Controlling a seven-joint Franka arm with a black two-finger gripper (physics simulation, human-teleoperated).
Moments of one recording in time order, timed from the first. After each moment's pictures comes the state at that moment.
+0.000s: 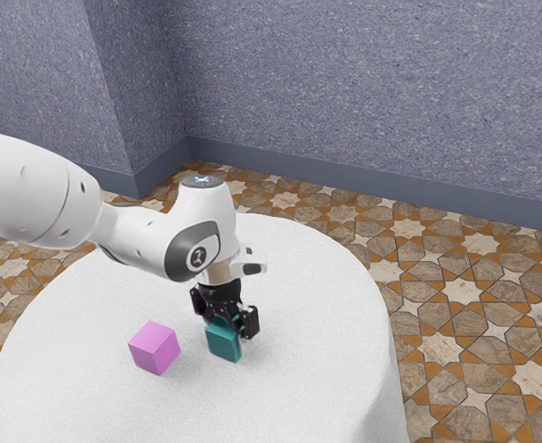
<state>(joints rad) -0.39 0.29 0.20 -2.14 -0.16 2.34 0.06</state>
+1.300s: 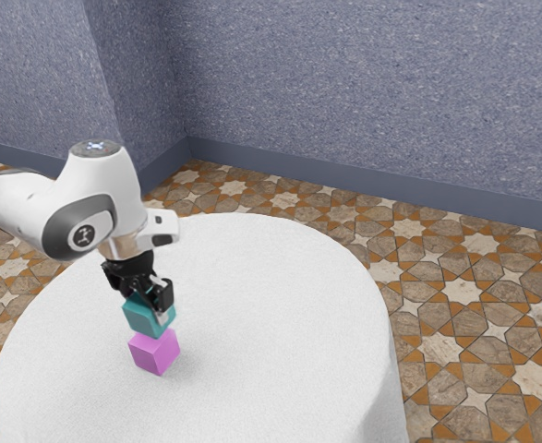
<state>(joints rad) -0.37 -0.20 0.33 -2.47 0.14 2.29 -0.09</state>
